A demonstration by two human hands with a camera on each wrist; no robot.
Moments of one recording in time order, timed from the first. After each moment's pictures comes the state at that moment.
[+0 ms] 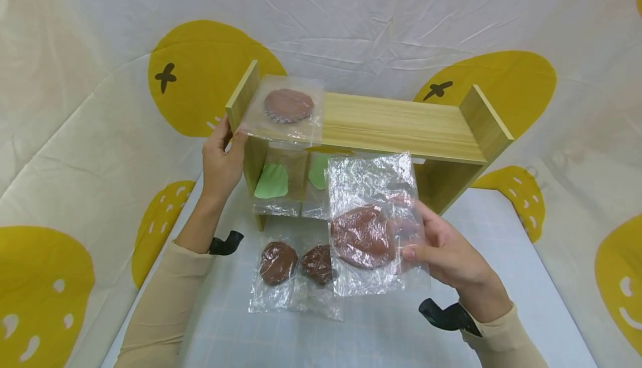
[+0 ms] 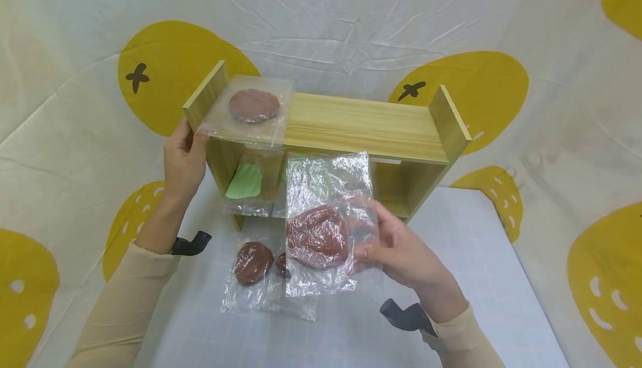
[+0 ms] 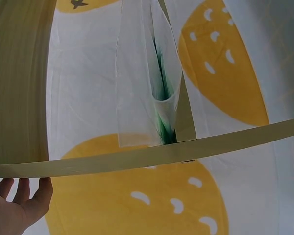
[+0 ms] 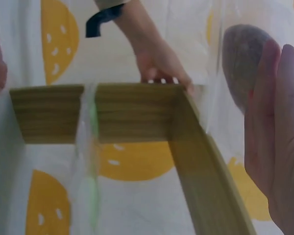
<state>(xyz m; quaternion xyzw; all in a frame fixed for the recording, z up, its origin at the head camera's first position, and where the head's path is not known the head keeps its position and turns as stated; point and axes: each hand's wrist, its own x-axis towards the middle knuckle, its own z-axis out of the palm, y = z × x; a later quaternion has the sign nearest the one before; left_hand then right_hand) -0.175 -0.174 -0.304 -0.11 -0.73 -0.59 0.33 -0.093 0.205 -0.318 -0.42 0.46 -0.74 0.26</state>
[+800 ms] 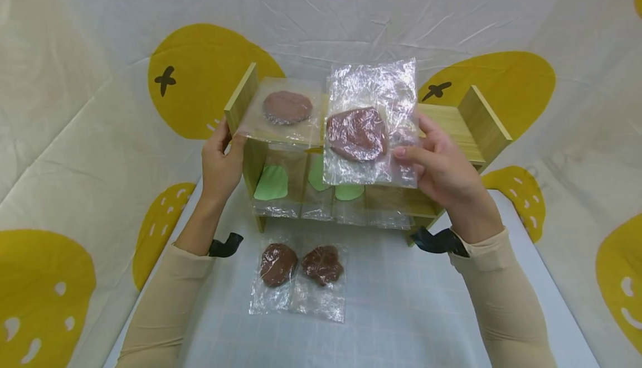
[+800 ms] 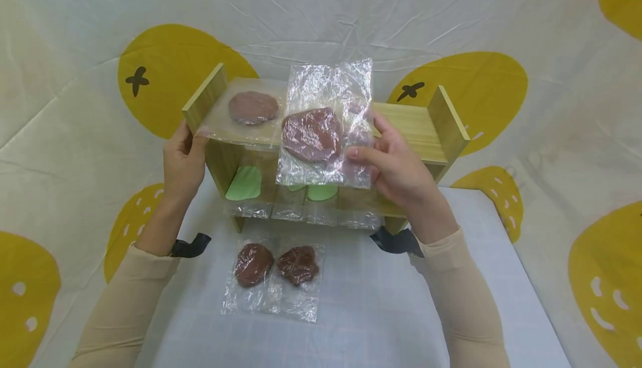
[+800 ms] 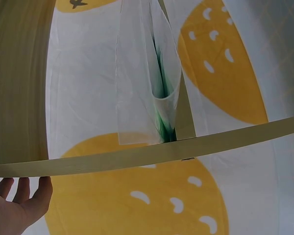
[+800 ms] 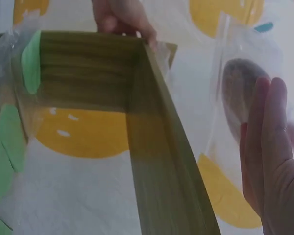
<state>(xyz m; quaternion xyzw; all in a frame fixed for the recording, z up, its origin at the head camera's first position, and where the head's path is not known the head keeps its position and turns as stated) -0.161 -0.171 -0.293 -0.10 -0.73 -0.60 0.31 -0.160 0.176 -0.234 -0.30 0.54 -0.78 0.14</state>
